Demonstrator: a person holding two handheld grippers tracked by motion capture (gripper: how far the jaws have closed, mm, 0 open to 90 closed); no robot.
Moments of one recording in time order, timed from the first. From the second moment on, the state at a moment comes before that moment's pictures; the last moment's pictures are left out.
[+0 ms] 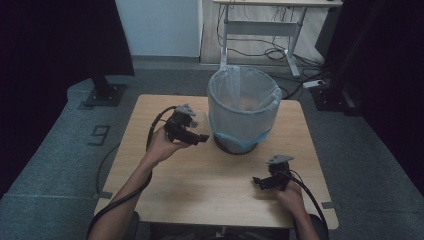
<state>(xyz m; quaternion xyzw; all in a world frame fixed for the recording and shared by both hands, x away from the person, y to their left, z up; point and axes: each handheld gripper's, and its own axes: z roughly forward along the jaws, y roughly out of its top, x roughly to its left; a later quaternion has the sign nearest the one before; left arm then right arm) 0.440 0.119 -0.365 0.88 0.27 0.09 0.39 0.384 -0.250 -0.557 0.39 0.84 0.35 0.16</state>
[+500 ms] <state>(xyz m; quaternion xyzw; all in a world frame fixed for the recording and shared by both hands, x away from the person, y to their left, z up) 0.449 0.123 -0.334 0.87 0.27 0.09 0.40 0.384 -0.250 -0.557 0.39 0.84 0.35 0.16</state>
